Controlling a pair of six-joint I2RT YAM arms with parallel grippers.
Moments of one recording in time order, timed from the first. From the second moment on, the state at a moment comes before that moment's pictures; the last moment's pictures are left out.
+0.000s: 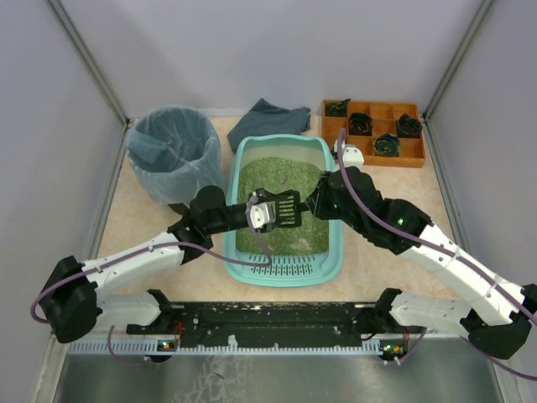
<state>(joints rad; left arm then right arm) -0.86 1.19 0.72 0.45 0.47 0.47 0.89 1.01 1.21 -0.76 0.36 0.65</state>
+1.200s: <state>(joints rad) -0.86 1.30 0.82 0.36 0.53 0.54 0.87 1.03 1.21 -0.75 0.32 0.64</state>
